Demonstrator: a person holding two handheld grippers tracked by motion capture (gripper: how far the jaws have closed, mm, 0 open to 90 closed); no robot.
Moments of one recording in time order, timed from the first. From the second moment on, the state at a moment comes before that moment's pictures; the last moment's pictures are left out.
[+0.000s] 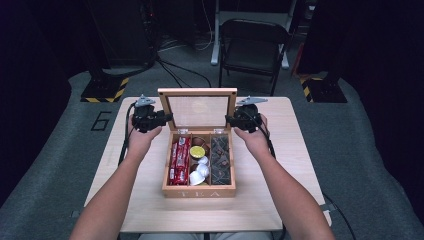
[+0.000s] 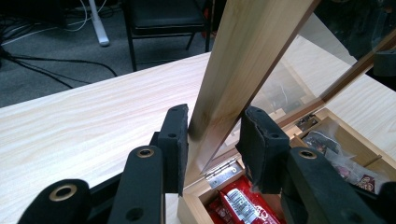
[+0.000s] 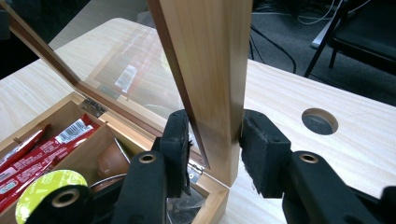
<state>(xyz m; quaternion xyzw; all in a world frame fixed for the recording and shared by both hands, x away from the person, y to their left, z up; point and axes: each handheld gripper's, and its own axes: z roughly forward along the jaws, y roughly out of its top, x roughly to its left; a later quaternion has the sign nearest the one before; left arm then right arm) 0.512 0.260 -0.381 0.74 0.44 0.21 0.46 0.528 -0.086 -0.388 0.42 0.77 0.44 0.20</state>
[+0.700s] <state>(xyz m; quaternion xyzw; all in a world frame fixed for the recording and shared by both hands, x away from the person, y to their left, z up) 0.515 0.259 -0.384 0.73 0.45 0.20 0.47 0.534 -0.086 -0.406 0.44 0.77 0.43 0.19</state>
